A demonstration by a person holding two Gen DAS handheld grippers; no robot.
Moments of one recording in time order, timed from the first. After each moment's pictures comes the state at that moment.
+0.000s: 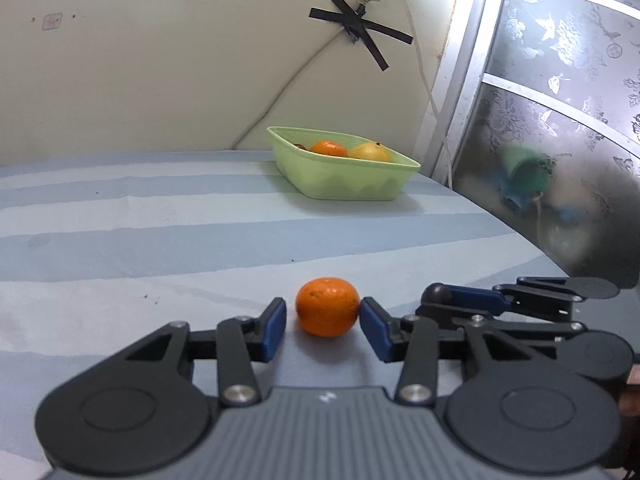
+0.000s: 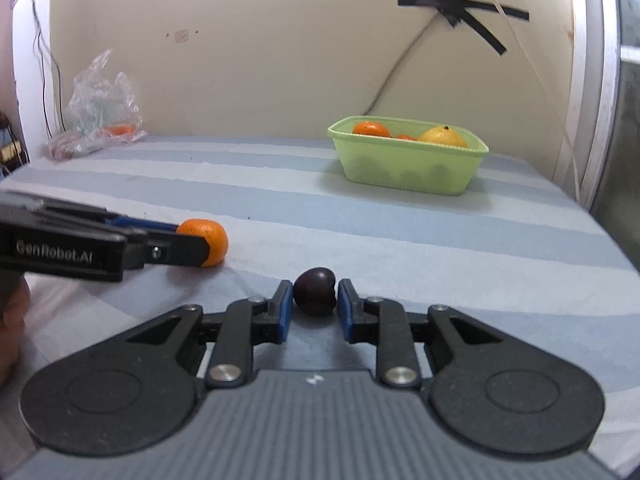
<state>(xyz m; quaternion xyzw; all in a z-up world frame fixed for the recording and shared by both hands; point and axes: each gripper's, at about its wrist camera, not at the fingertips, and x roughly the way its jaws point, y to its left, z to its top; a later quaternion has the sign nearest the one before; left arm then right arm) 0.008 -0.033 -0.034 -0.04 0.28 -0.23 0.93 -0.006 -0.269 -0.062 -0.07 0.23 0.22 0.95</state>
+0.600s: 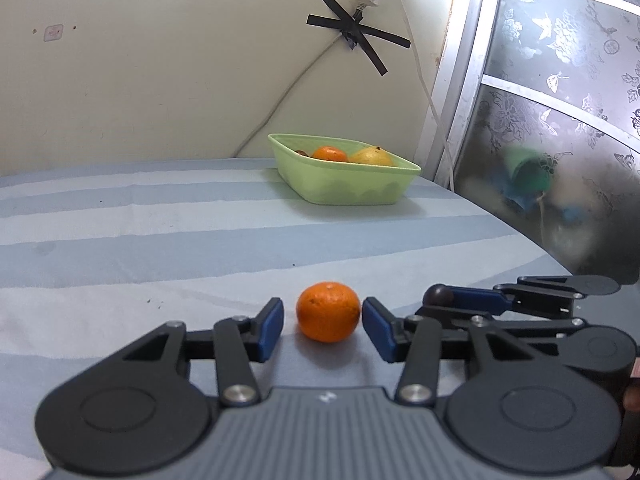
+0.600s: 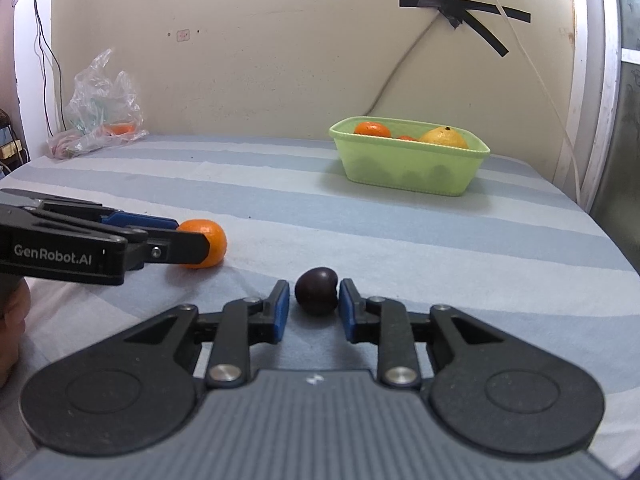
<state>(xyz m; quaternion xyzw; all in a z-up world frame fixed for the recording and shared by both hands) 0.004 -0.036 -0.034 -0.03 0.27 -0.22 0.94 -0.007 -0.270 -0.062 -0.06 0.23 0.22 0.95</state>
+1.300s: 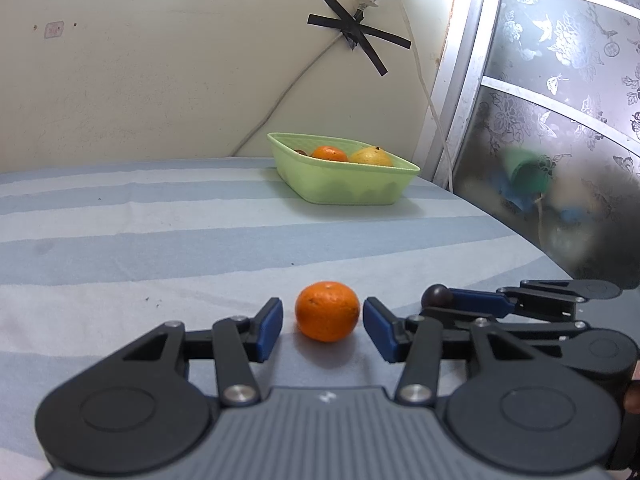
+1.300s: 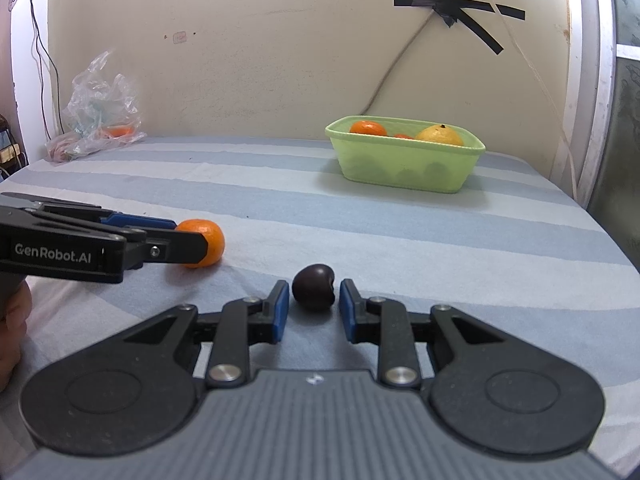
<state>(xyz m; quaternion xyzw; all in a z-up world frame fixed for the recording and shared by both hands) 0.005 -0.036 -0.034 -0.04 0.27 -0.23 0.93 -0.009 -0.271 -0.063 -0.06 0.23 0.22 0.95</state>
